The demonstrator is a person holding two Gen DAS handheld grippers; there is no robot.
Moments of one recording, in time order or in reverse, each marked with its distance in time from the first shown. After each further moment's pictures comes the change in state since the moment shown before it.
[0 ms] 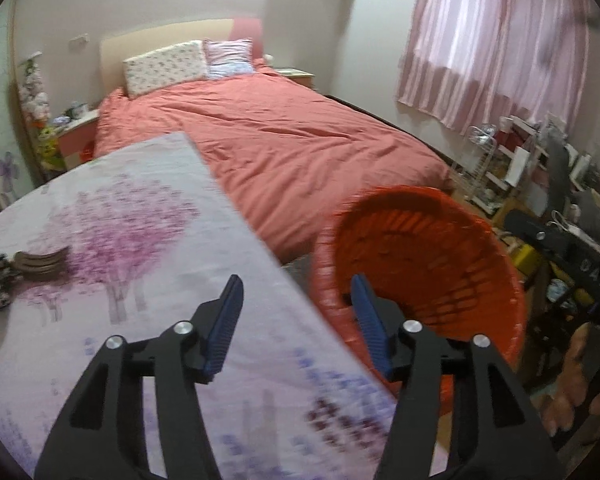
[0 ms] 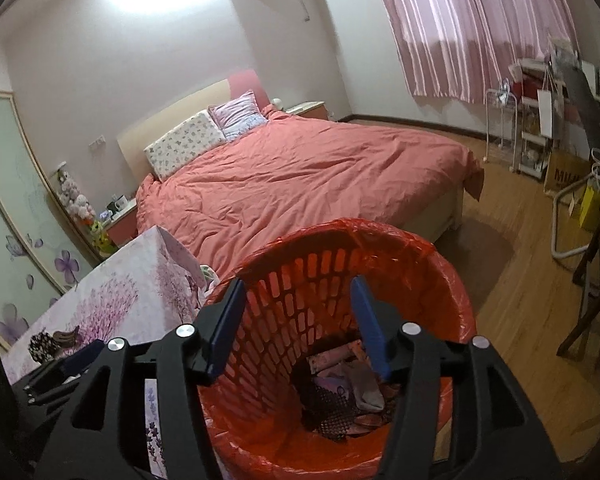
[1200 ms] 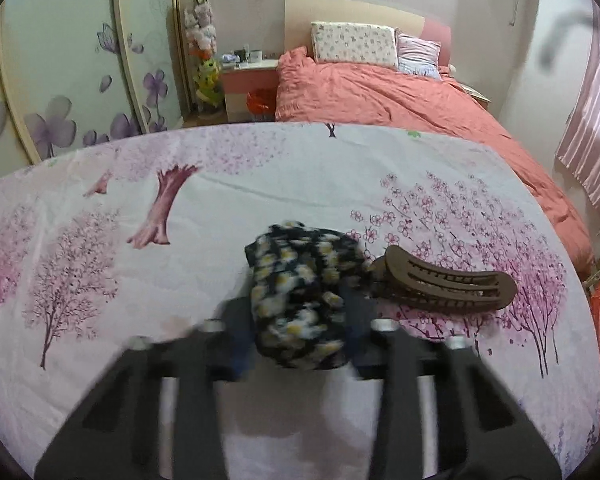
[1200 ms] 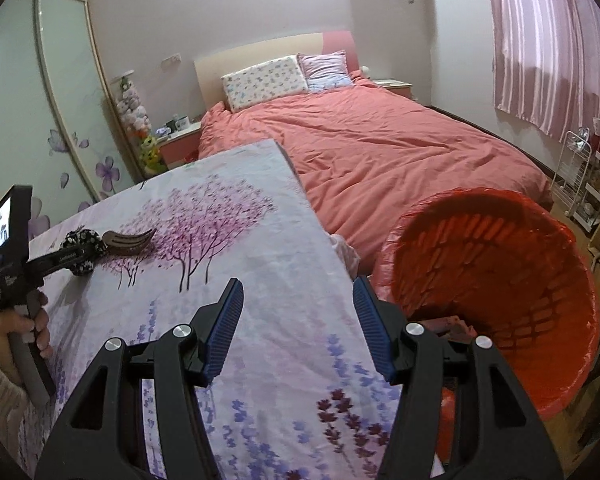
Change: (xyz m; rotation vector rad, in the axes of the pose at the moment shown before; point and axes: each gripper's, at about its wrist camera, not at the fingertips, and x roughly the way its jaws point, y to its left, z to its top) left arm -0.019 0.299 -0.016 -0.372 0.058 0.431; right arm 0.012 0.154 -0.066 -0.279 0.151 0.137
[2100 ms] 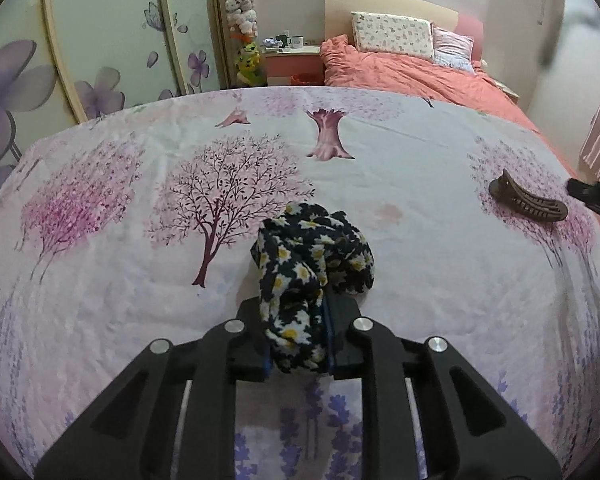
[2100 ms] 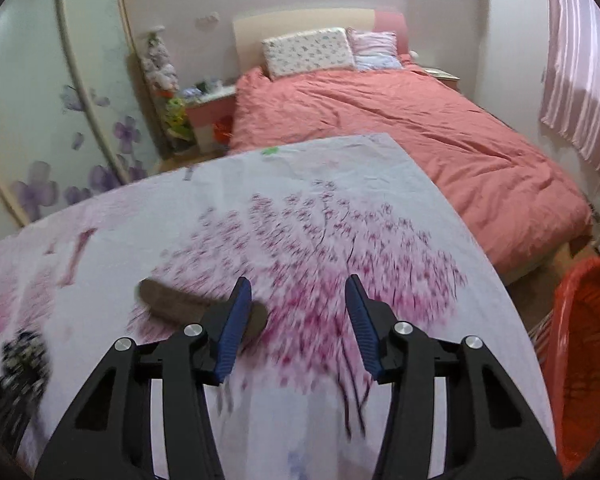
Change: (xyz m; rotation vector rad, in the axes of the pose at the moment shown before) left arm -0.051 0.117 -0.063 -0.046 0.041 0.093; right arm 0.133 0.149 0.060 -0.107 0.131 0.003
